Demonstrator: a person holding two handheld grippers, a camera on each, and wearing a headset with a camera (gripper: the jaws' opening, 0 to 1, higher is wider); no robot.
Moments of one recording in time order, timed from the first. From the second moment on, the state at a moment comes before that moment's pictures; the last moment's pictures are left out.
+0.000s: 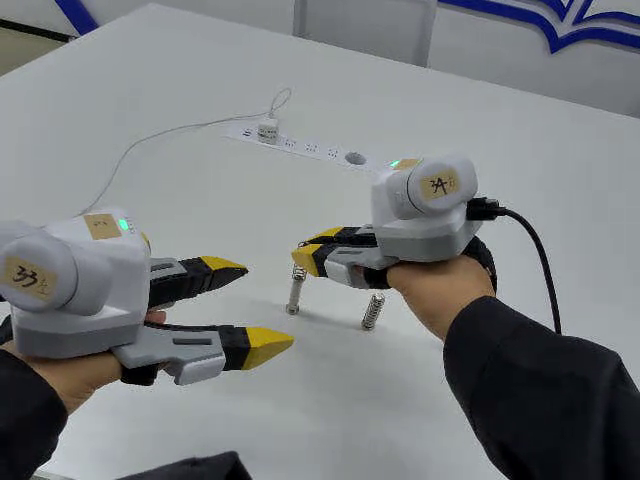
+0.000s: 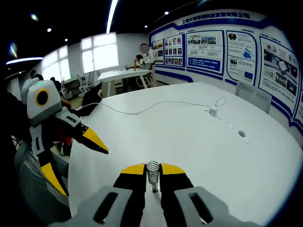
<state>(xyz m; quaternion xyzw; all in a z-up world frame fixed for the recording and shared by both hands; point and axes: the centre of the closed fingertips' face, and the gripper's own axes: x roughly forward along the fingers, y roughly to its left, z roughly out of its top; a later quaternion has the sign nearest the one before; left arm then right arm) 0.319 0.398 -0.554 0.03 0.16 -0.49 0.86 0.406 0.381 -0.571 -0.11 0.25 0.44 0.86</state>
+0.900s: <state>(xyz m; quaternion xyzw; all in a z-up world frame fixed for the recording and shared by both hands) 0.319 0.398 -0.561 0.03 0.16 -0.49 0.86 0.405 0.384 -0.616 -0.12 0.29 0.43 0.85</state>
